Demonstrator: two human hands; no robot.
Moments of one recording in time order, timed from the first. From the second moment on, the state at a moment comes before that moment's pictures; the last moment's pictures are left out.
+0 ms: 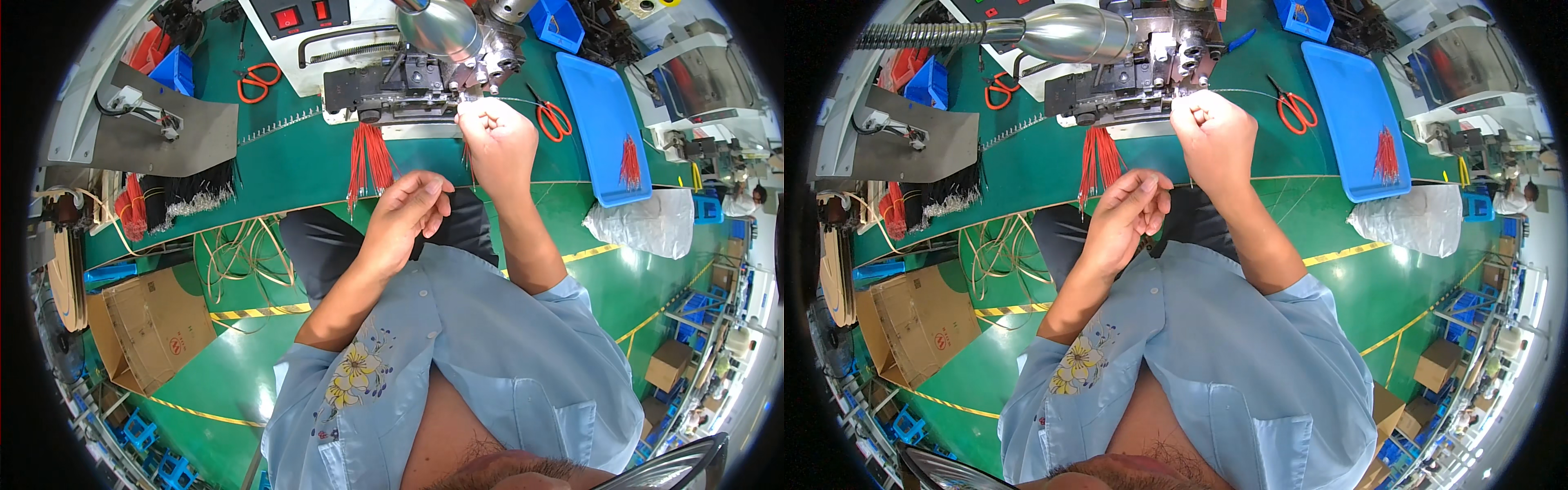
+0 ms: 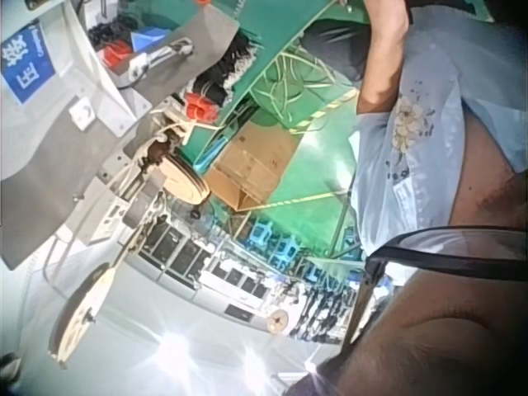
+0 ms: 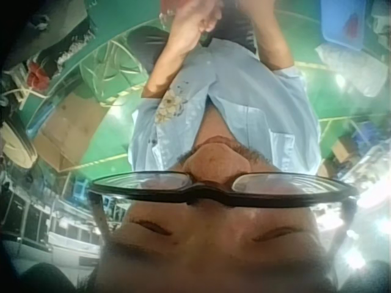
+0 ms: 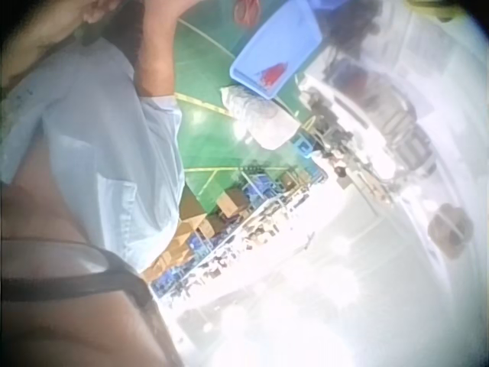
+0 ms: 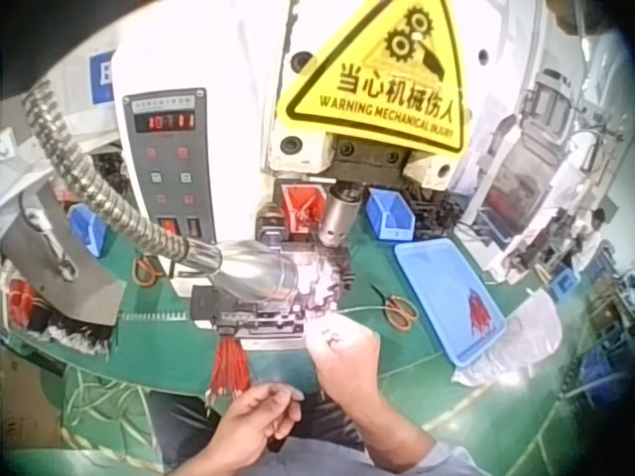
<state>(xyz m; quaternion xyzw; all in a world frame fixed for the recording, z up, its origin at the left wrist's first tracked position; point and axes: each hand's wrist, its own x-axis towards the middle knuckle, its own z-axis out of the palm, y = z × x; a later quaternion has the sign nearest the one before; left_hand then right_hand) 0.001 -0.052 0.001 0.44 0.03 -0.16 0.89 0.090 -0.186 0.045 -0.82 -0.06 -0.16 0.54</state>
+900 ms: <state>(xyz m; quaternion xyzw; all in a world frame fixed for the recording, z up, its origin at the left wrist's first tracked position) -0.003 -0.053 0.001 0.44 0.03 -0.16 0.88 0.089 -0.183 0.037 -0.81 -0.04 -0.16 0.57</state>
